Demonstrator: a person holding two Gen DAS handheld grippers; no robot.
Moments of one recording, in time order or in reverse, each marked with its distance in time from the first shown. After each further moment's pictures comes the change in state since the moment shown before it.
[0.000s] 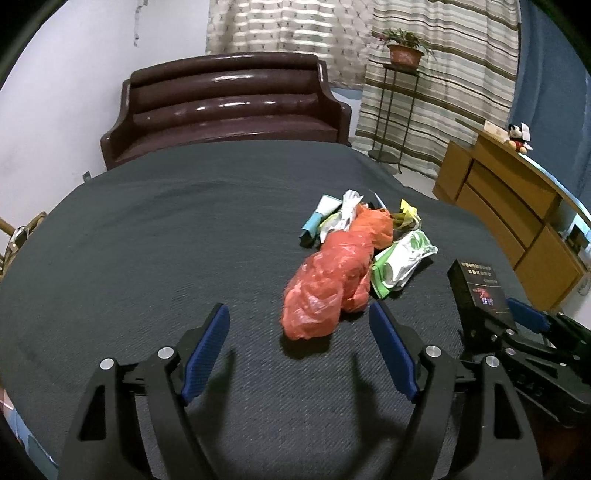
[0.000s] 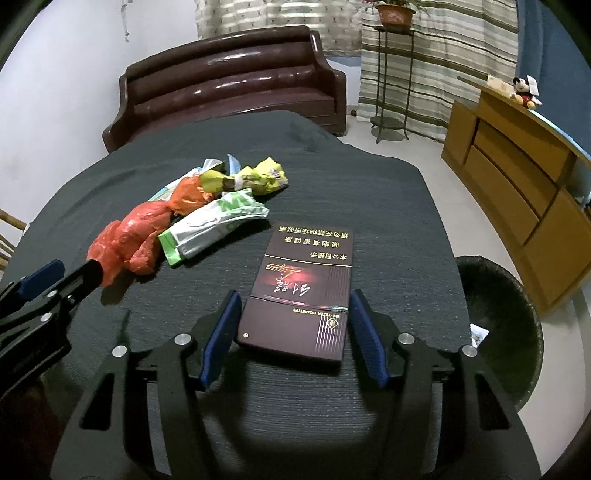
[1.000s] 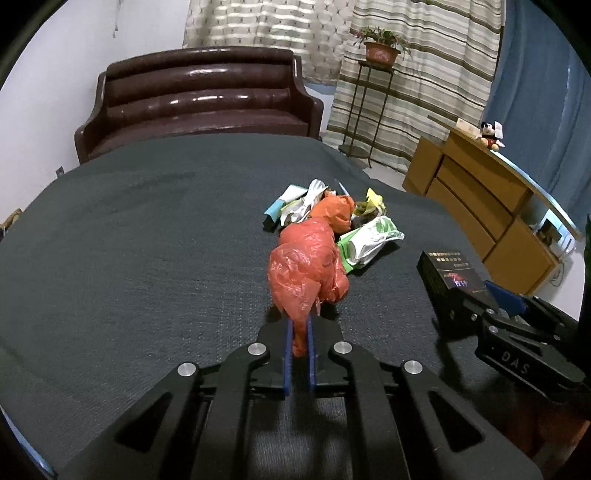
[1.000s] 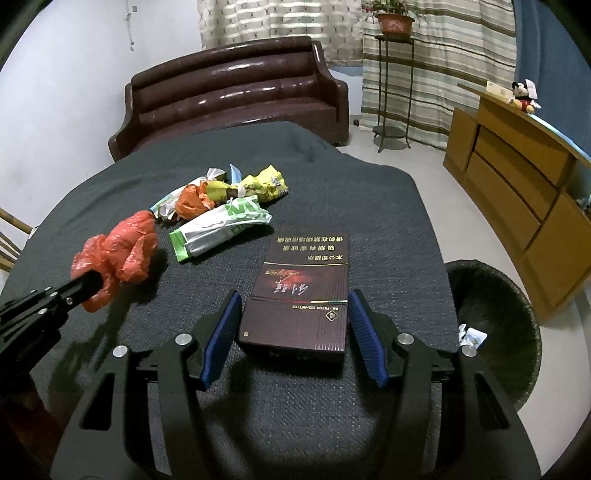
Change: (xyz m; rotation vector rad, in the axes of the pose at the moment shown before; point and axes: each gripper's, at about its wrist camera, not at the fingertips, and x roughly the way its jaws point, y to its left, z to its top) left arm -0.017 -0.005 -0.011 0.006 0.012 -0.125; right arm -0.018 -0.003 -0.007 -0.010 -0.055 0.011
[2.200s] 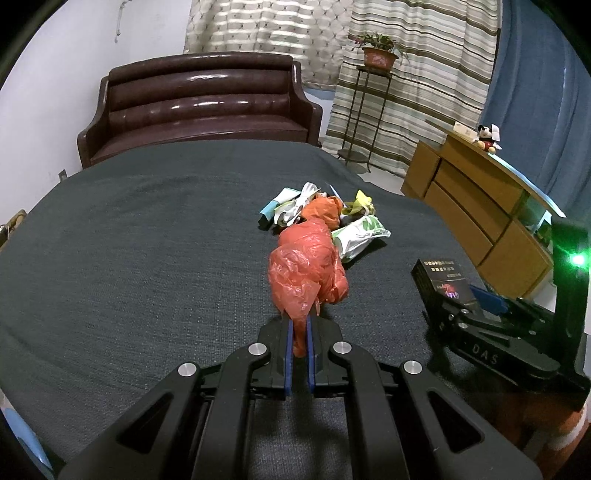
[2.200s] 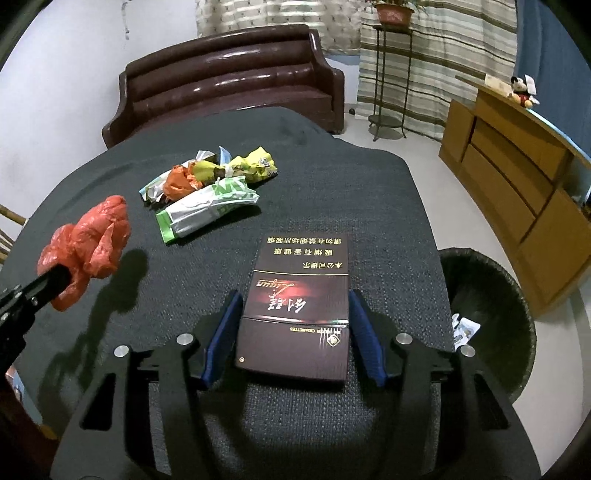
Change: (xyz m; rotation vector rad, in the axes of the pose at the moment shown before) left arm -0.010 -0.010 -0.007 0.000 -0.016 0.004; right arm 0.010 -0.004 -0.007 -0.012 0.055 -0.022
